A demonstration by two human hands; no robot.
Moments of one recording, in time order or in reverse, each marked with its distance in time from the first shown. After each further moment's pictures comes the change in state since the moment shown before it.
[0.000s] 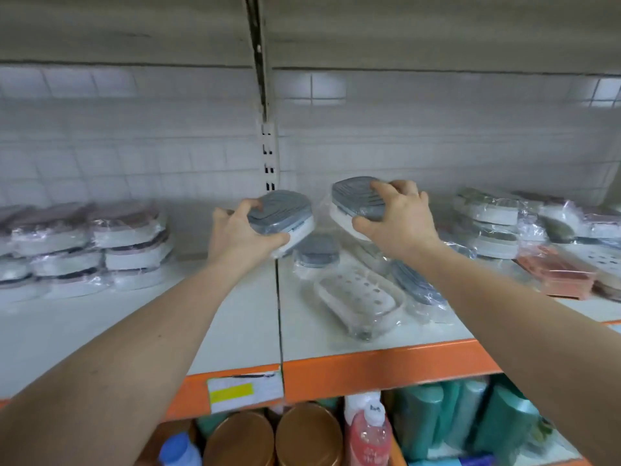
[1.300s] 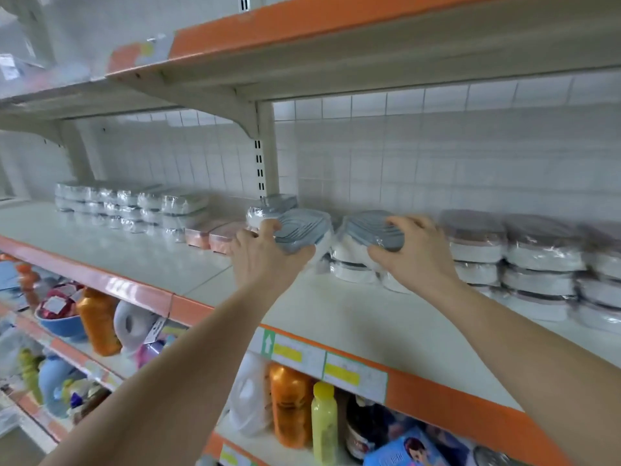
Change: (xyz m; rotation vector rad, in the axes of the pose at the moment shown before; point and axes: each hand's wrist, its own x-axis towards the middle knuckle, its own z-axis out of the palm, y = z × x) left_hand -0.016 -0.405 -0.486 0.407 0.414 -0.433; right_hand -0.091 -0.593 0.253 0.427 -0.227 -0.334
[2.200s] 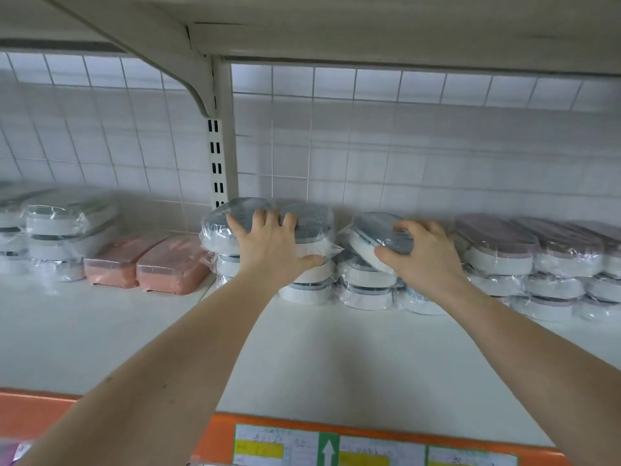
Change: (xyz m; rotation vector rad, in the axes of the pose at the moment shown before) left_hand 0.164 -0.040 0.076 0.426 -0.201 0.649; right_hand 0.074 -0.026 0.080 -0.216 0.131 0.326
